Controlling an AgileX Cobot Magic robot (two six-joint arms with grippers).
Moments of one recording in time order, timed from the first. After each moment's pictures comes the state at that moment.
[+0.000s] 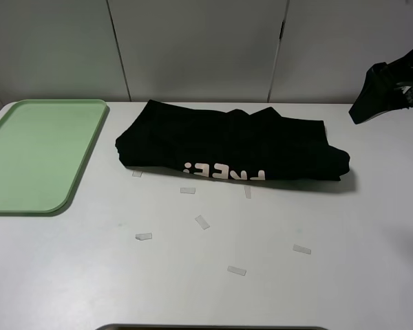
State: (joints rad) left arm -0.31 0.00 -0.49 0.00 1.06 0.01; right arm 0.10 1.32 -1.10 0.15 1.02 -0.27
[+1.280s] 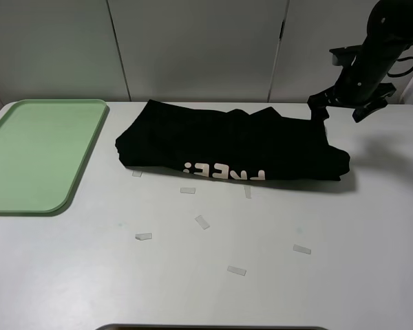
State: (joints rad) left arm 0.01 0.00 -0.49 0.00 1.06 0.01; right arm 0.05 2.11 -1.56 -0.04 0.85 -0.04
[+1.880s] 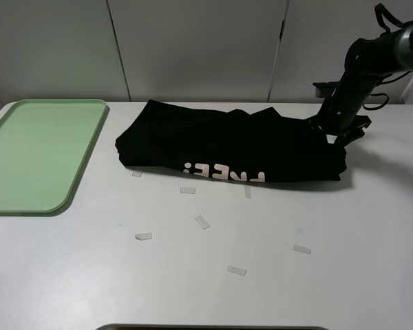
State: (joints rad) left arm 0.01 0.00 -0.49 0.00 1.06 0.01; right arm 0.05 2.26 -1.57 0.06 0.81 -0.09
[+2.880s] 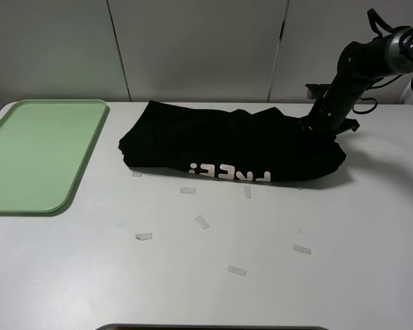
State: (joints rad) left arm 0.01 0.00 -0.49 0.00 1.06 0.01; right arm 0.06 2.30 -1.59 0.13 0.81 -0.10
